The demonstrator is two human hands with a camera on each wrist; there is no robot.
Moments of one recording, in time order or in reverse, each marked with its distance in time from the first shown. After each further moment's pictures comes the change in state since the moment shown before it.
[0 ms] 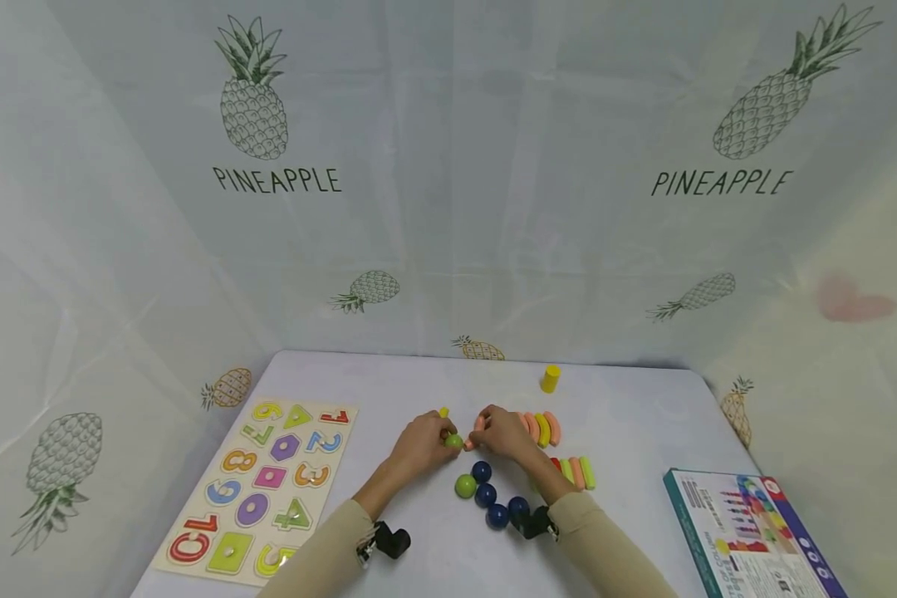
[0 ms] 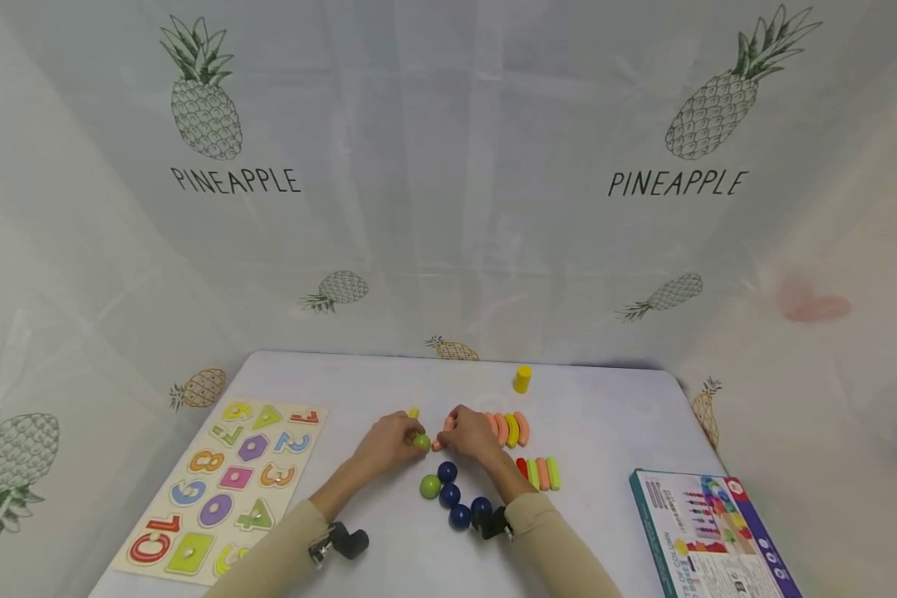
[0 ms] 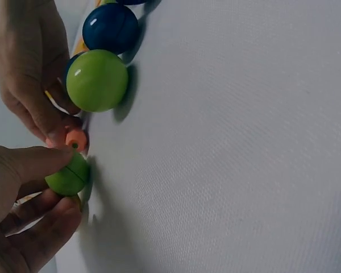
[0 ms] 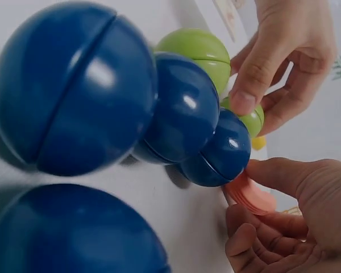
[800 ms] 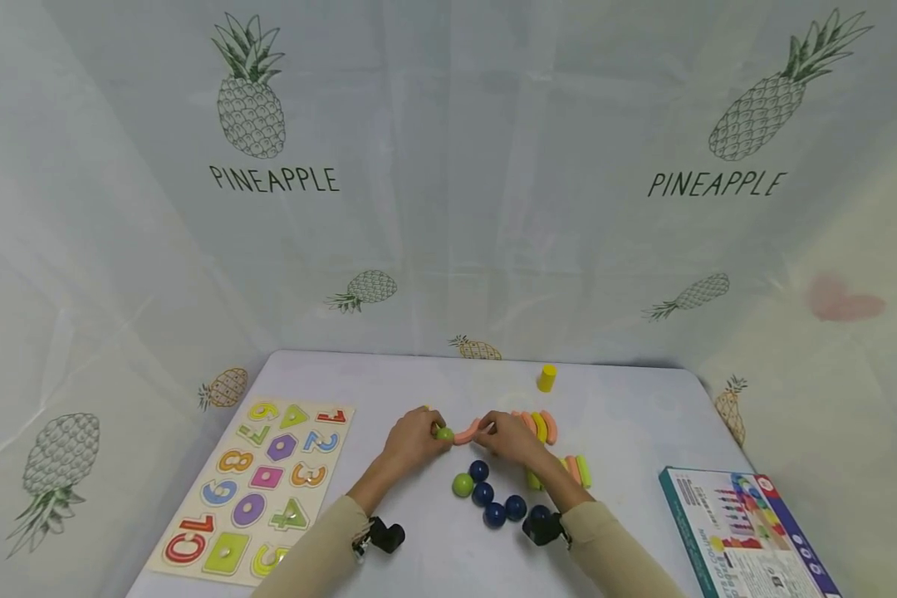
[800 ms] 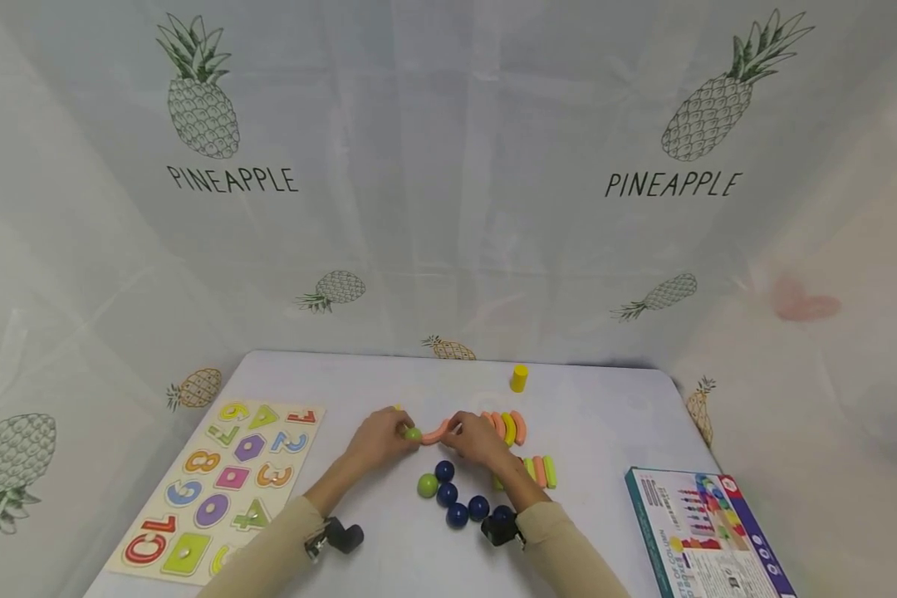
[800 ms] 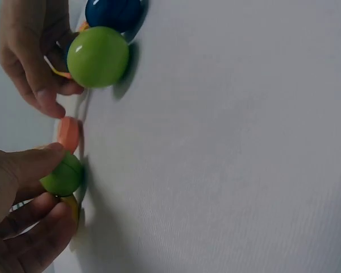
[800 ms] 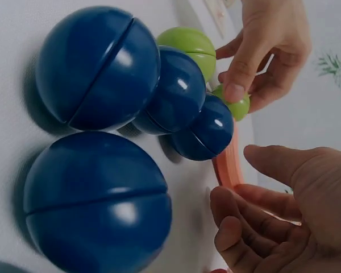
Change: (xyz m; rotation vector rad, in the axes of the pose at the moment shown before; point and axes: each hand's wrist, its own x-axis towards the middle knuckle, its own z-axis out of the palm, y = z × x) left_hand 0.001 -0.010 -0.008 -0.024 0.033 -0.066; right_hand -0.019 0.007 -0.012 -0.005 -0.079 -0.116
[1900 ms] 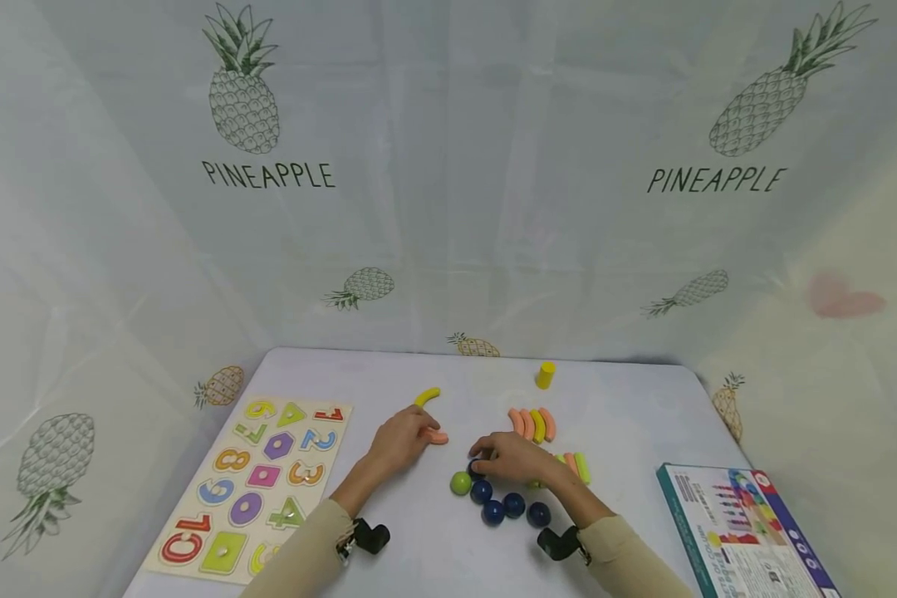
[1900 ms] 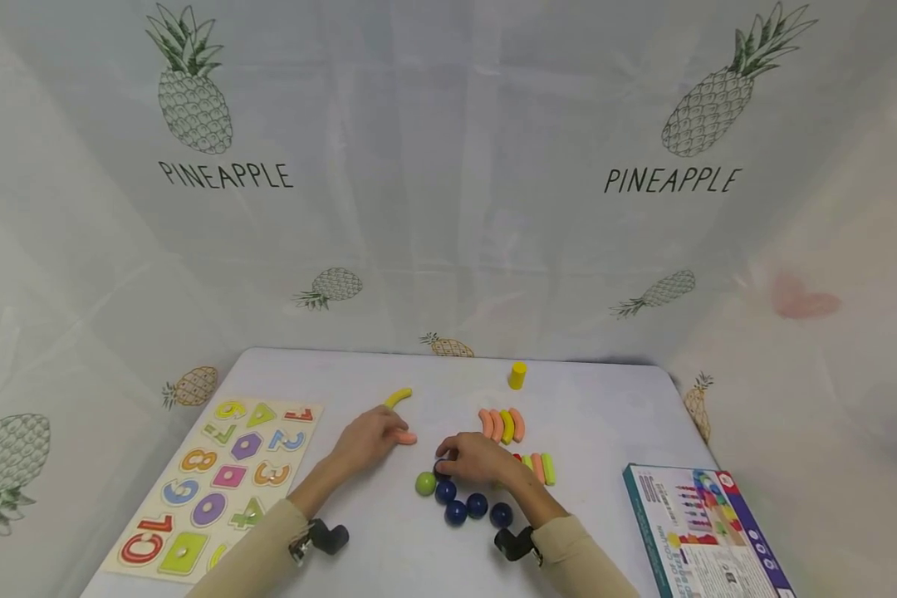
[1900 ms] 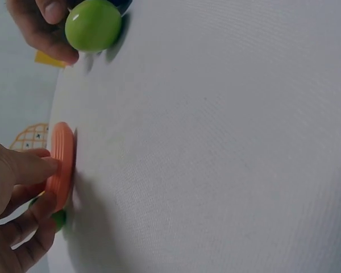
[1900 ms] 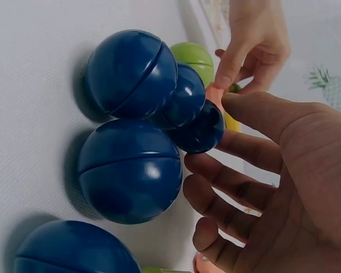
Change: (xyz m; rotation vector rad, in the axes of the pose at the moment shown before) left_hand -0.006 -0.024 0.004 0.033 -0.001 0.063; right_hand -0.027 0.004 -0.005 -0.129 -0.244 -0.190
